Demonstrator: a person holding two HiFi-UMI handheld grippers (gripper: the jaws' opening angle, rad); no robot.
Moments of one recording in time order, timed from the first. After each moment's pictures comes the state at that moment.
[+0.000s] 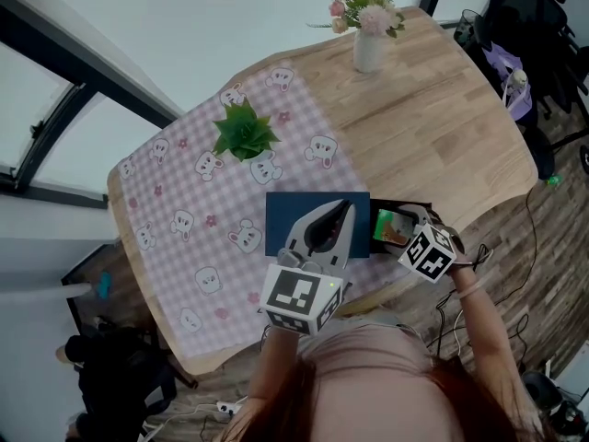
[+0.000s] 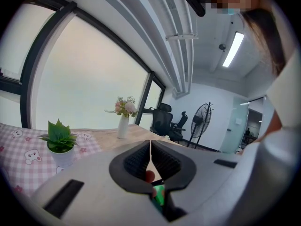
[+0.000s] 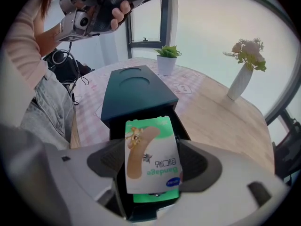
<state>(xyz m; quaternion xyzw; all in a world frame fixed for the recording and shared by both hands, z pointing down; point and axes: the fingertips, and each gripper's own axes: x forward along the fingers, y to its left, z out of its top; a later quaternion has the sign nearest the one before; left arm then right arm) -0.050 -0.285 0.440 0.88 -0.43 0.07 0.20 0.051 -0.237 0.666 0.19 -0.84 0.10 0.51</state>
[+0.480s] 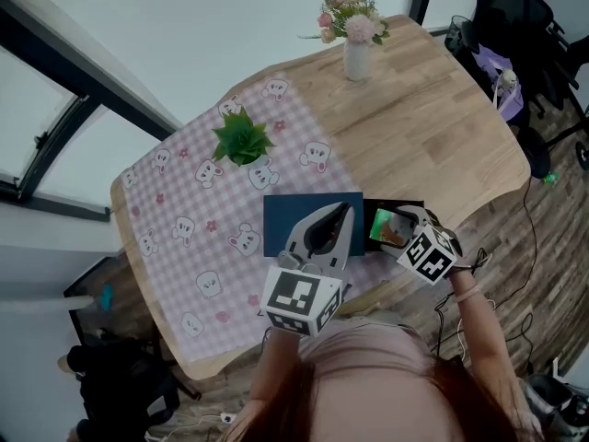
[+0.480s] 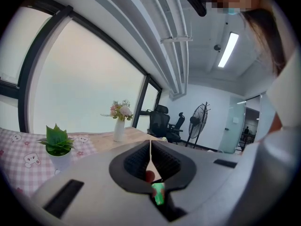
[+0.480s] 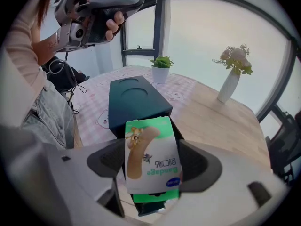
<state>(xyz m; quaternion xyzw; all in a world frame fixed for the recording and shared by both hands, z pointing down) -0.039 -0.265 0.423 0.89 -0.42 0.07 0.18 0.054 -0.230 0.638 0.23 -0.84 0.10 0.47</state>
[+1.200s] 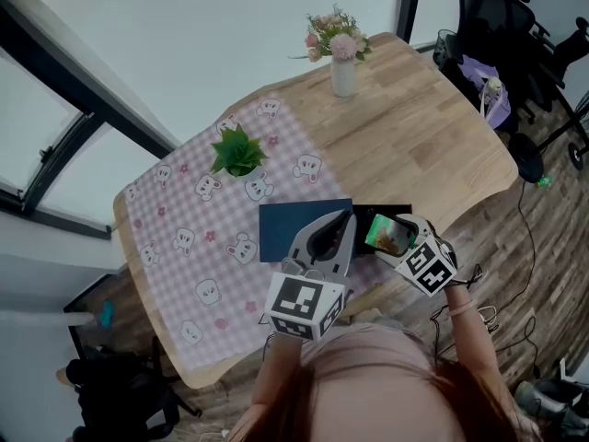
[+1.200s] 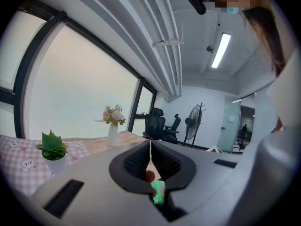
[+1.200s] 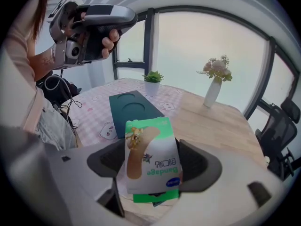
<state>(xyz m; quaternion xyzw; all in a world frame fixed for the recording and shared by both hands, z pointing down) -0.016 -0.239 0.399 0.90 -0.40 0.06 0.15 0.063 -0.215 0.593 0.30 -0.85 0.11 0.41</state>
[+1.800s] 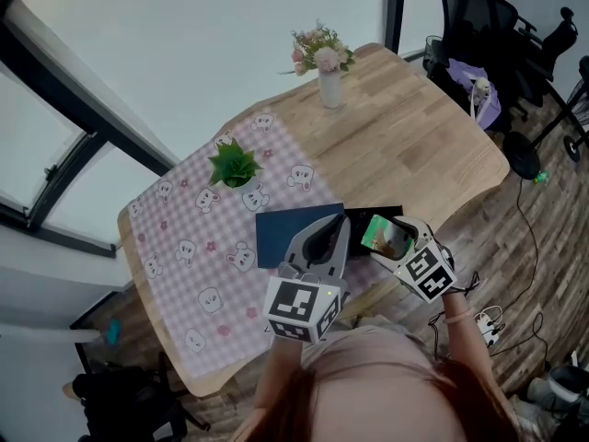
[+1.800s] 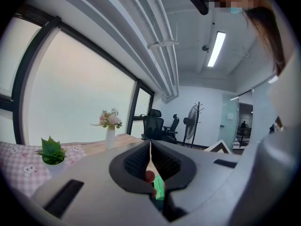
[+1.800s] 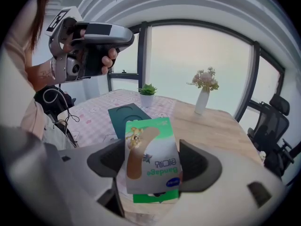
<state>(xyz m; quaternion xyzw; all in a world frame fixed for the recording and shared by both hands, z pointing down) -0.004 -0.221 0.382 0.91 -0.40 0.06 0.13 0.069 -0.203 0.550 0.35 -0.86 0.10 0.35</state>
